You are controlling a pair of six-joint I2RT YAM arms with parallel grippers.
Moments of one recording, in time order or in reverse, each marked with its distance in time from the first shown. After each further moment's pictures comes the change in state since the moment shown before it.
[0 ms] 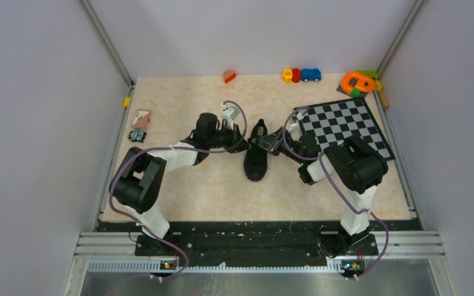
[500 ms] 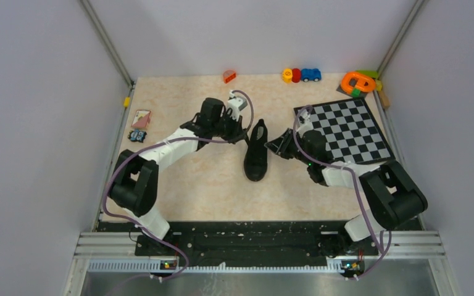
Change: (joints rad) left arm -0.025 -0.042 0.253 -0.492 -0.226 0.338; right arm -0.001 -0.404 -0.050 -0.660 0.192 -0.311
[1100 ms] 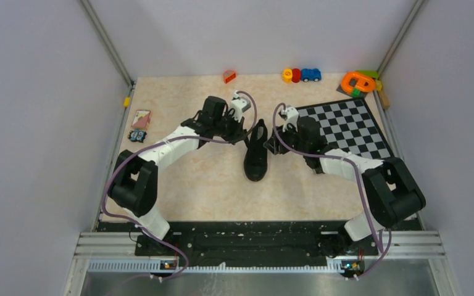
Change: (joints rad) left arm -0.023 0.000 0.071 -0.129 -0.025 0.113; right arm -0.006 -0.010 0.203 -0.378 -0.045 -0.627
